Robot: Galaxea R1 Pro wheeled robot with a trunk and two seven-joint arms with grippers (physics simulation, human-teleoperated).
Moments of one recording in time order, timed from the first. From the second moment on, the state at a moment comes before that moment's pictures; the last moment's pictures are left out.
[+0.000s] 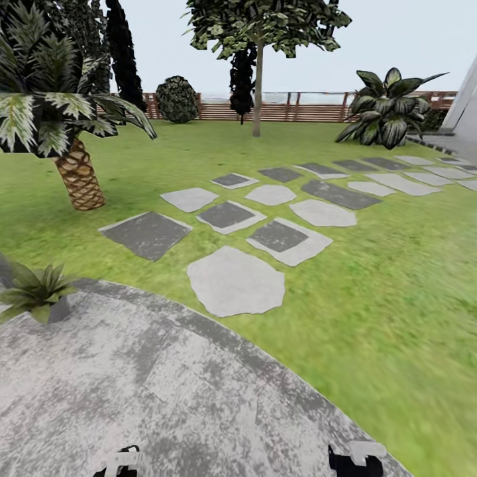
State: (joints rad) left arm -0.40 0.10 0.09 -0.07 -0.05 -0.37 -0.02; right arm -0.44 -0.07 0.24 -0.03 -0.25 -0.48 -0.13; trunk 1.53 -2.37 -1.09
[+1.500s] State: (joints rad) left arm -0.40 0.10 0.09 -0.07 -0.05 -0.37 -0.02; right arm -0.44 -0.07 0.24 -0.03 -0.25 -0.48 -0.13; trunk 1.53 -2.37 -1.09
